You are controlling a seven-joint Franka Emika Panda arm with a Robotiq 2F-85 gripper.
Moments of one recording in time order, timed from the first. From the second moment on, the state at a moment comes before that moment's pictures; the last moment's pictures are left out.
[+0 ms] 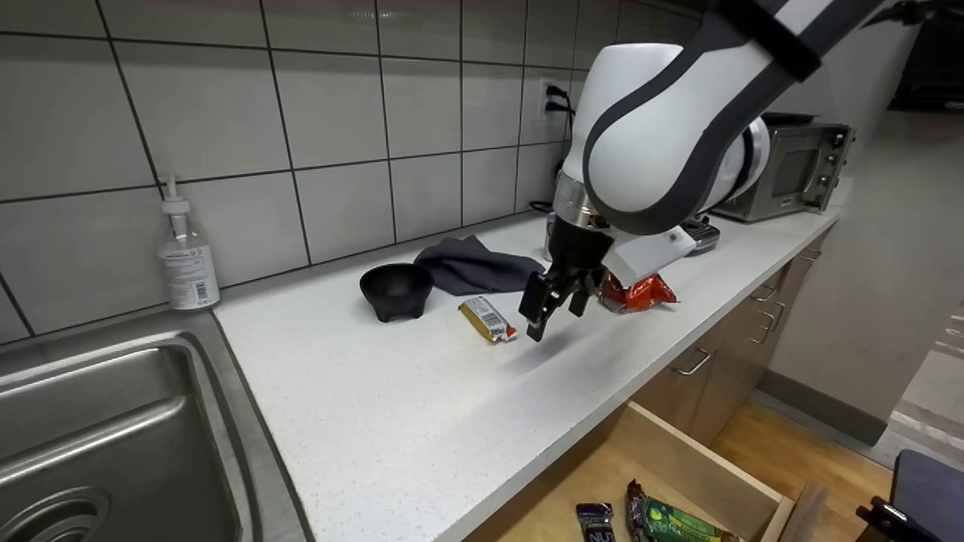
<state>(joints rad) 0.00 0.27 -0.03 -2.28 0.01 2.73 -0.09</state>
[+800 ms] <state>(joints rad) 0.06 0.50 -0.06 -1.99 -0.01 2.73 0.07</state>
